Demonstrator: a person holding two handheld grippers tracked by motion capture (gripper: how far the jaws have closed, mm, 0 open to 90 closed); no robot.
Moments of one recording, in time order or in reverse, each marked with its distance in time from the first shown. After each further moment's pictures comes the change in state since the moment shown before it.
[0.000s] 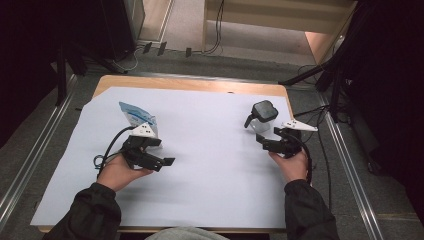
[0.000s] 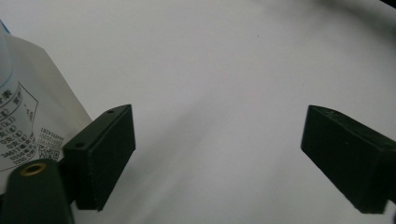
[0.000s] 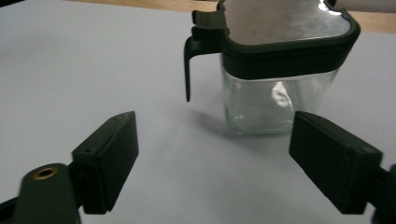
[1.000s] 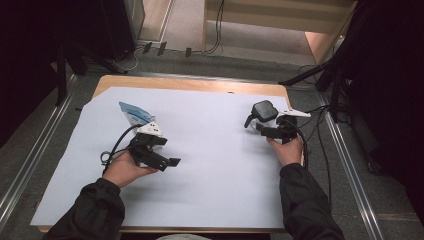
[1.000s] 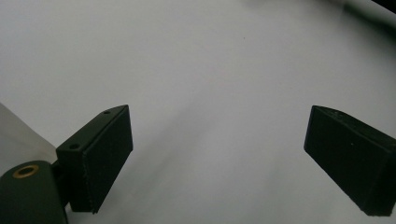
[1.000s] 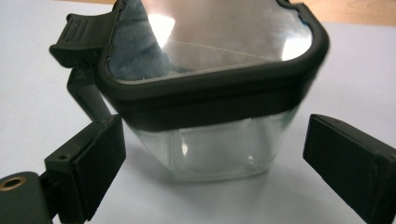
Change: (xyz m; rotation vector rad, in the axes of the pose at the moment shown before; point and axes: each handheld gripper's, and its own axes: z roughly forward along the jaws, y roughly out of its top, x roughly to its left) left arm -0.001 0.012 0.012 0.020 -0.050 0.026; right arm -0.038 0.015 0.053 0.042 -0.072 0.041
